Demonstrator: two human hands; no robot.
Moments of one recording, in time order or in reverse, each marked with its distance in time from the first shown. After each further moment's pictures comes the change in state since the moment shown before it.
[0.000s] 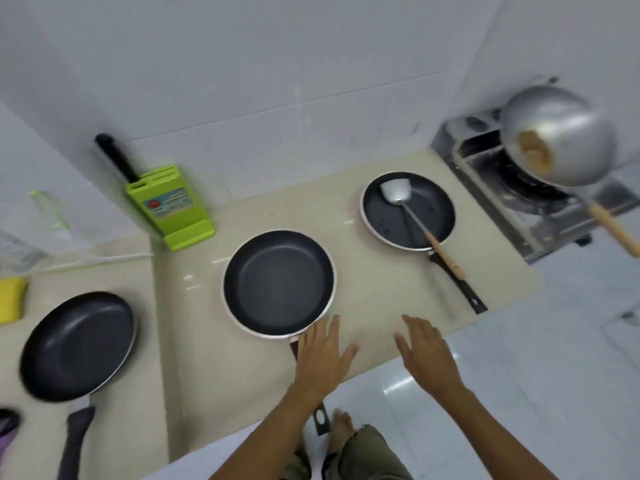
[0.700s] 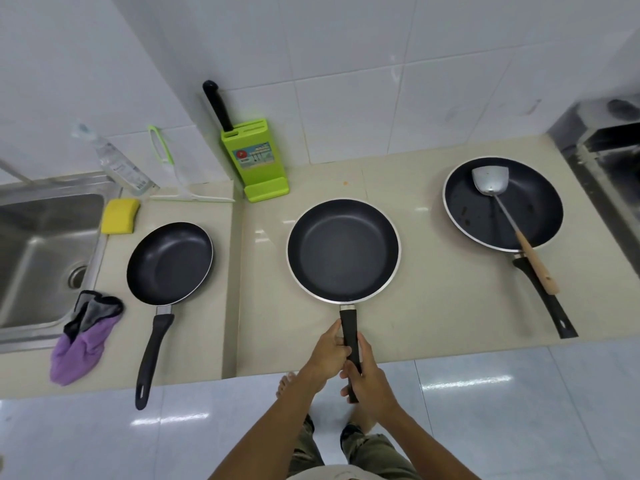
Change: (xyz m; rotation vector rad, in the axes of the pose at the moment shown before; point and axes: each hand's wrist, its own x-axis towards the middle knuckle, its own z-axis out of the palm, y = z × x) left_hand -0.044 -0.062 0.011 -0.958 -0.238 -0.620; right_hand -0.058 -0.142 0.084 0.917 -0.677 0.125
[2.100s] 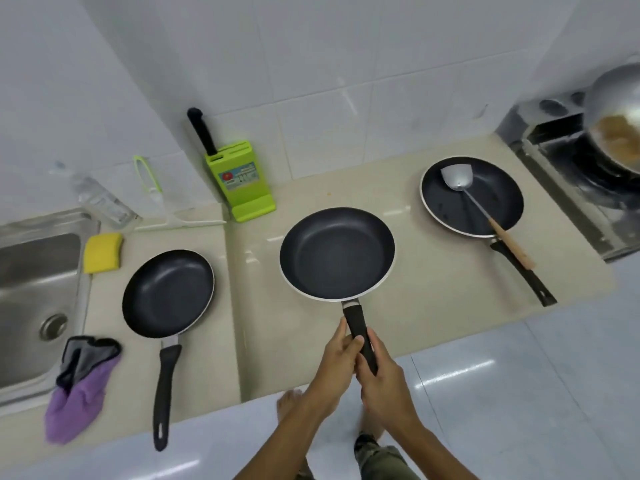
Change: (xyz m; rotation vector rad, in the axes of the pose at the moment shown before) left_hand -0.080 0.028 -0.028 -0.221 -0.079 0.191; right_hand -0.069 -0.082 0.035 -0.016 0.338 -0.166
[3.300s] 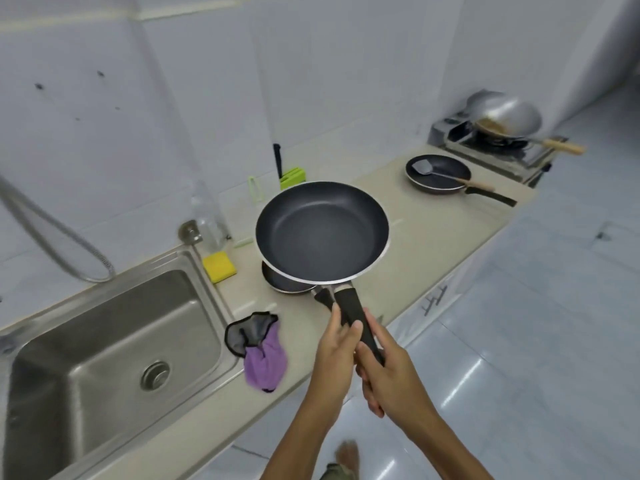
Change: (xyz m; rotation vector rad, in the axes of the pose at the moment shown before) left_hand -0.287 -0.052 -0.383 0.070 -0.319 0.371; right_hand -0.261 -0.165 0.395 0.262 0.329 -0.193
